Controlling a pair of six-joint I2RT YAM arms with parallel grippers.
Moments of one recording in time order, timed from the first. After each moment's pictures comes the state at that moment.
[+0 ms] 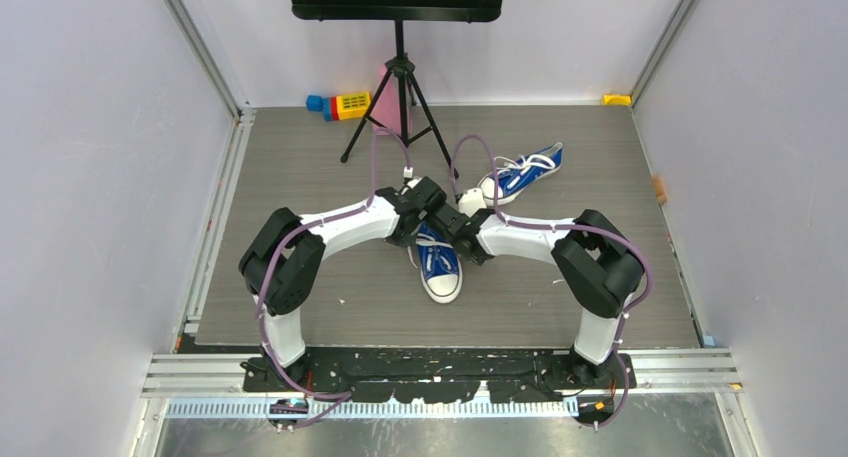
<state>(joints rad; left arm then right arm) -0.78 1.84 1.27 -0.68 -0.43 -0.42 0.82 1.81 1.08 -0.62 0.68 0.62</state>
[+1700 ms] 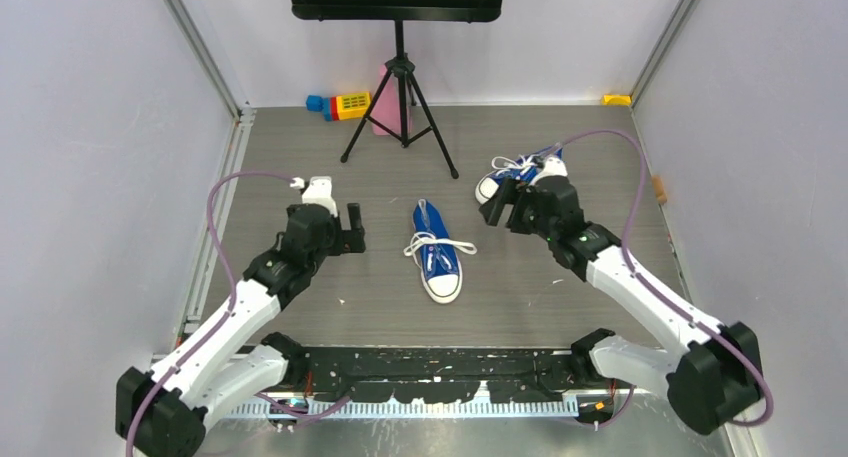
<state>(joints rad) -0.51 0.90 0.67 -0.35 -0.26 -0.36 0.47 1.11 0.75 -0.19 0.02 0.58</state>
